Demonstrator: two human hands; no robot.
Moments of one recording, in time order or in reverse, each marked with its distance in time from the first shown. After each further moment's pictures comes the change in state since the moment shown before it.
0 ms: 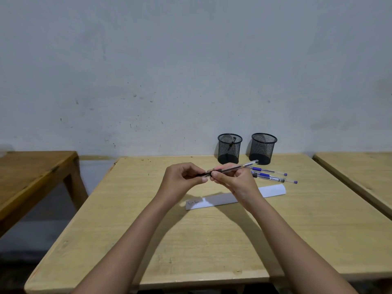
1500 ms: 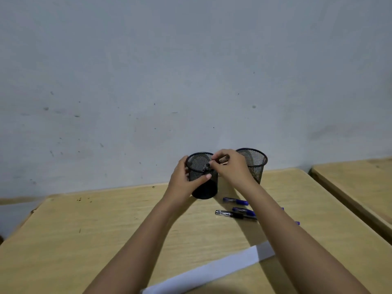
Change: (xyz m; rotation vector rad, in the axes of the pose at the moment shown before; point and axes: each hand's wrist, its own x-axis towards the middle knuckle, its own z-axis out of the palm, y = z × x) left_hand 0.200 -0.097 0.106 0.036 -0.037 -0.108; right_hand 0.192 0.017 -0.119 -0.855 0.281 -0.088
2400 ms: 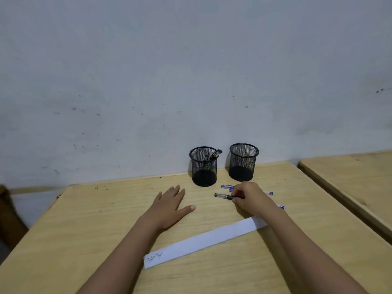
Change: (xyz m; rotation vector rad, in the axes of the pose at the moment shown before) left_hand -0.084 -0.023 -0.050 1.017 -0.449 -0.061; right_hand -0.095 0.034 -0.037 -0.443 -0.346 0.098
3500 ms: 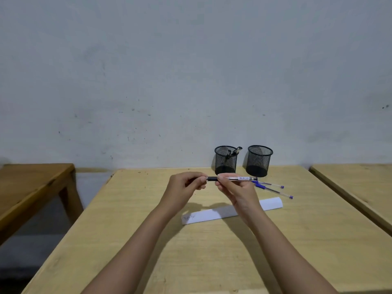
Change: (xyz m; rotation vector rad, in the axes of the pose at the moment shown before) left_hand -0.135 0.034 -0.051 -0.982 0.580 0.215; right_hand -0.107 -0.127 0.018 1.475 0.073 -0.075
